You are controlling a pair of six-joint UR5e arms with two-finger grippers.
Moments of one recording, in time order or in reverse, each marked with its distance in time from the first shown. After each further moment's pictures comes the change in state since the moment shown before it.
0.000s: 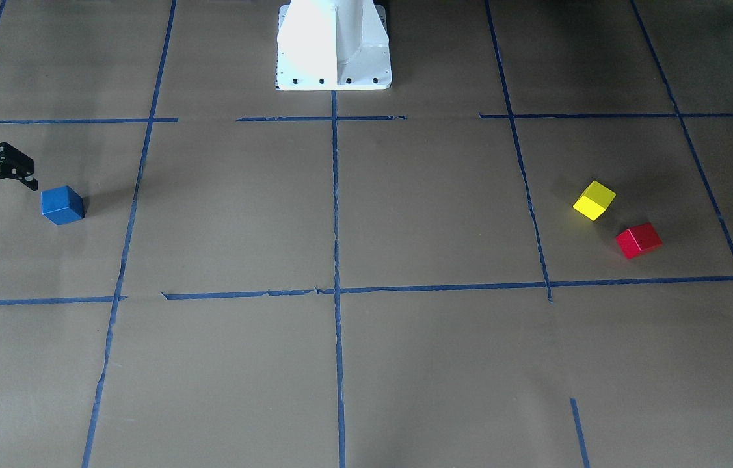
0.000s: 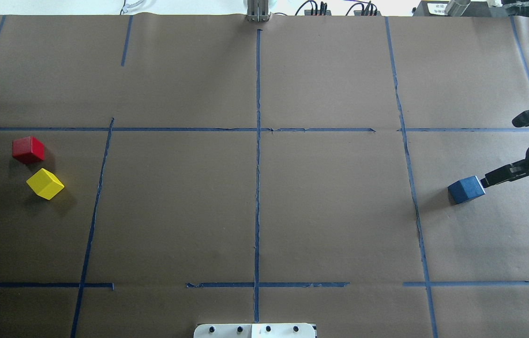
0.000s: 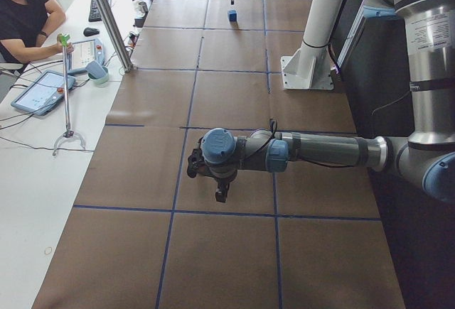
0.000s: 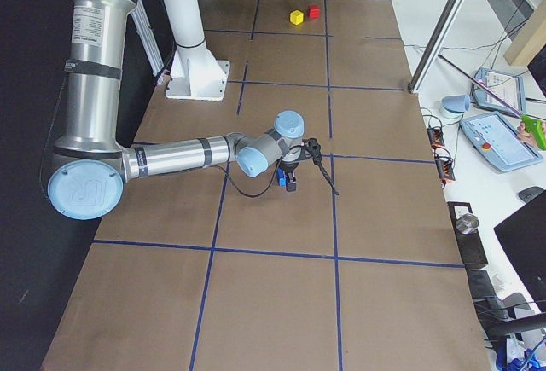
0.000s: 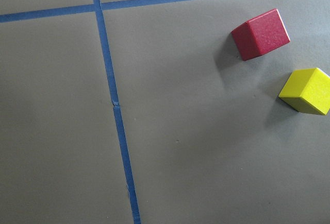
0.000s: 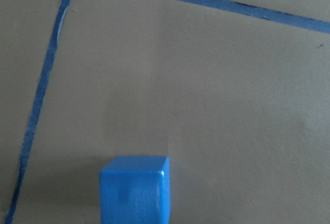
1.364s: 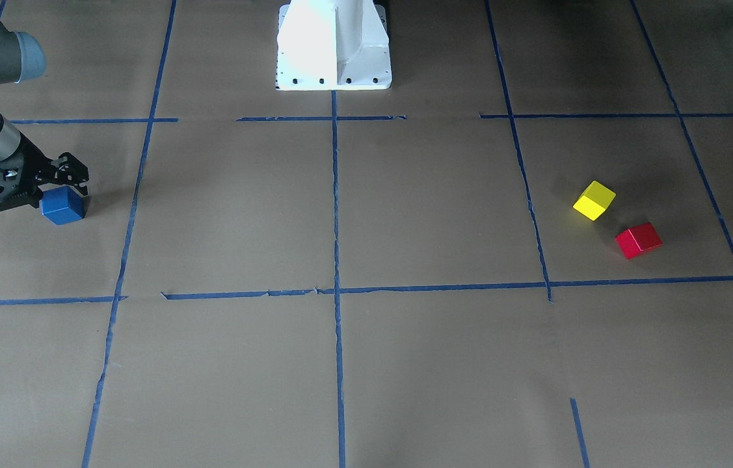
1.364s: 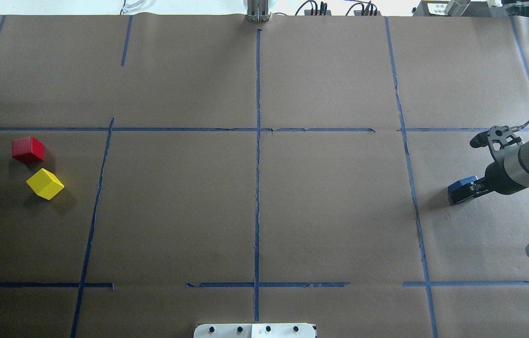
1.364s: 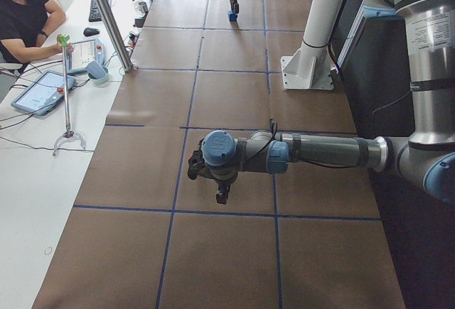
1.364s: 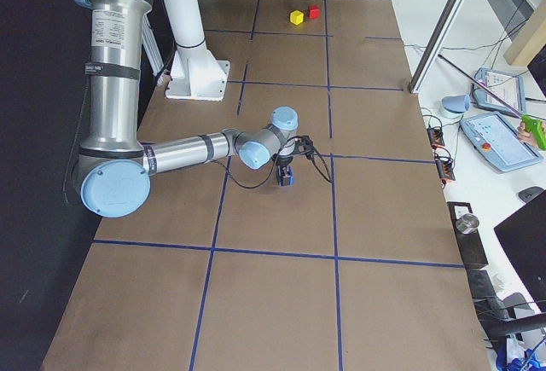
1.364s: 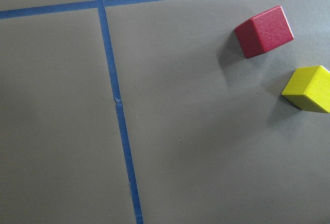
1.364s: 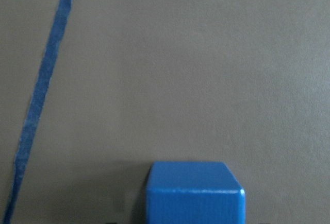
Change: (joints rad) left arm -0.003 0.003 0.006 0.000 0.000 0.006; right arm -0.145 0.041 -0.036 -0.004 -0.110 0.068
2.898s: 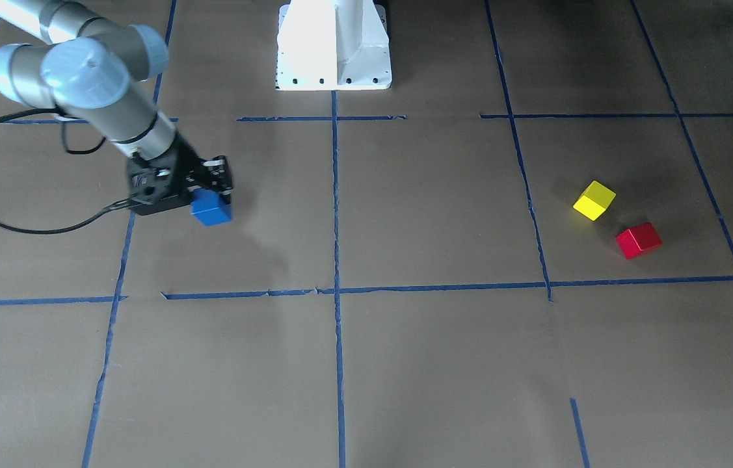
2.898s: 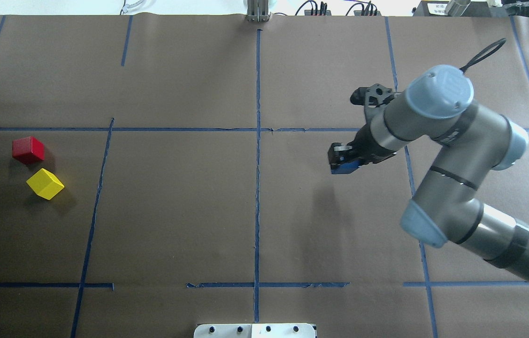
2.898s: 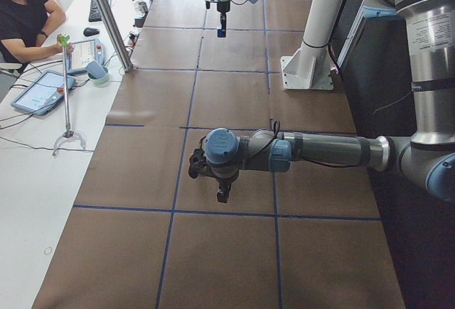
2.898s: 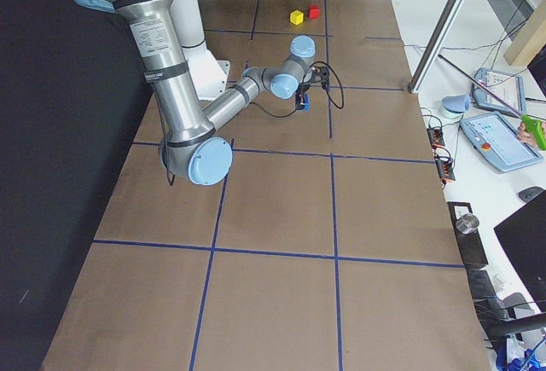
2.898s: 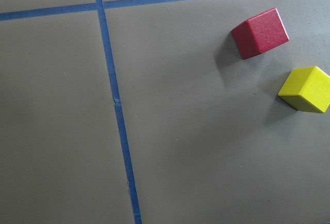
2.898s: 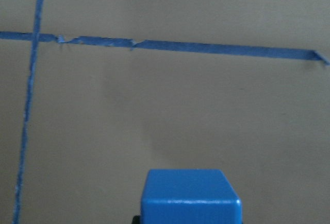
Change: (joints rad) left arm -0.004 0.008 -0.012 -0.007 0.001 -0.005; right arm -0.176 0.538 -0.005 -0.217 -0.062 0.512
